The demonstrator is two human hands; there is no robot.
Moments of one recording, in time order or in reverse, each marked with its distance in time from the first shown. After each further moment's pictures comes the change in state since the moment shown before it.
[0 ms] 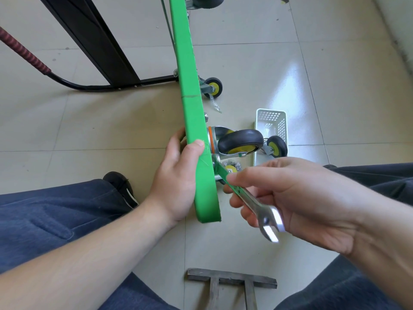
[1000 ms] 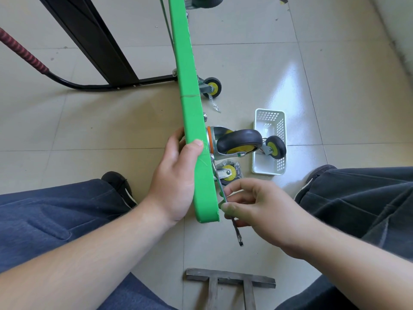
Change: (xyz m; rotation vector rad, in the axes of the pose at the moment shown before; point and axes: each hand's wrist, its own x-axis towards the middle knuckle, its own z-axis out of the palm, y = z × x) left_hand -0.001 -0.001 -0.002 0.017 -0.013 -0.025; right_hand 0.053 0.068 -0.017 -0.383 0.162 -0.197
